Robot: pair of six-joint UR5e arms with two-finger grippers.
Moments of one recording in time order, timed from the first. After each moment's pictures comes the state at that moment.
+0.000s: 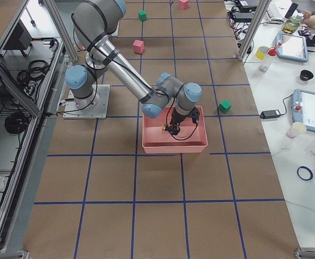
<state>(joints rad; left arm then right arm) -1.58 -1.56 -1.60 -1.49 1.59 0.04 1.01 -1.14 1.79 -2.05 -1.72 -0.52</state>
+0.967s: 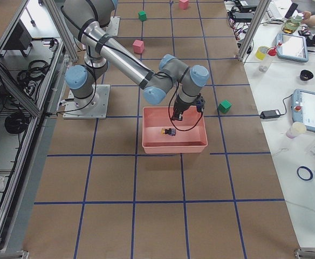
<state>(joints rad) -1.58 -1.56 -1.60 -1.49 1.59 0.04 1.02 -1.24 1.65 -1.79 -1.74 -0.52</state>
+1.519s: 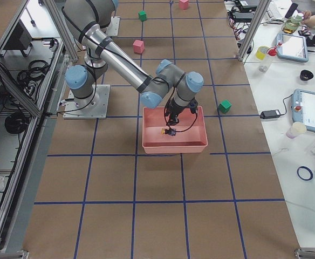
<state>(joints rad) -1.57 -1.56 -1.60 -1.49 1.59 0.04 1.02 -1.23 1.75 -1.85 -1.75 -0.71</state>
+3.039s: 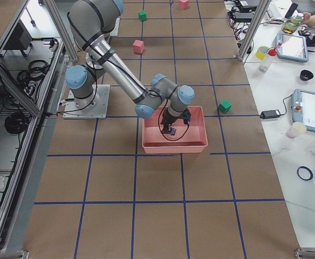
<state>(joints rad) -1.56 -1.56 -1.60 -1.49 1.59 0.04 0.99 -1.17 1.88 -2.04 -1.75 -0.58</state>
